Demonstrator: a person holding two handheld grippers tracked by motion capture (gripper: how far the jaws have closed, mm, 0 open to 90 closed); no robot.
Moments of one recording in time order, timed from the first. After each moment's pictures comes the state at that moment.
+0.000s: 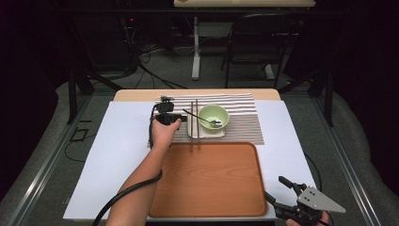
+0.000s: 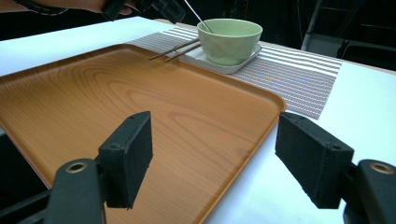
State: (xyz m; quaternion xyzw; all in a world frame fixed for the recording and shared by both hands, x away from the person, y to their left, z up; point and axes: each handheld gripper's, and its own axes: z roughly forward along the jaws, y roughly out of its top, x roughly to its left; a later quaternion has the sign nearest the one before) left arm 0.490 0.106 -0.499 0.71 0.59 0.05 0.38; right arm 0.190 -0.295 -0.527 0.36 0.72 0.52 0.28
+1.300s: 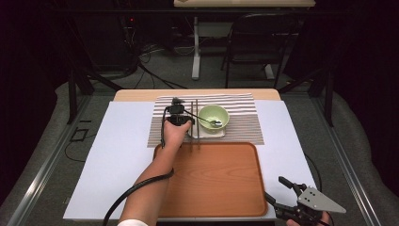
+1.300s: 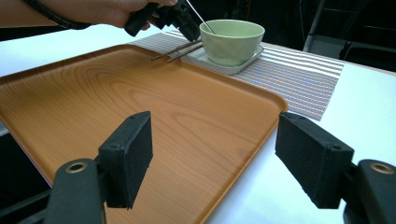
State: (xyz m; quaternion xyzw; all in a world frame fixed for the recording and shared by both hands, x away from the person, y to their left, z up) left arm 0.507 0.074 -0.525 0.71 0.61 0.02 0.35; right arm 0.189 -0.295 -0.527 0.36 0.72 0.53 0.27
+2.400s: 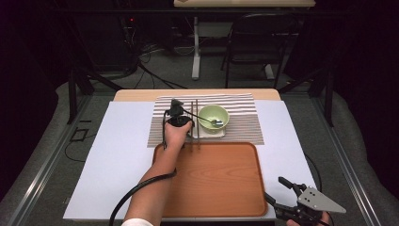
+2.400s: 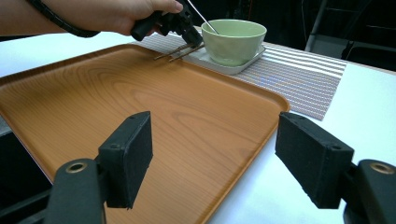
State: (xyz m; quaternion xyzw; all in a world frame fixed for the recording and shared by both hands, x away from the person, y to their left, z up) left arm 0.512 0.074 -0.538 0.67 0.67 -0.01 0.34; right arm 0.188 -0.295 -0.527 0.36 0.72 0.53 0.27
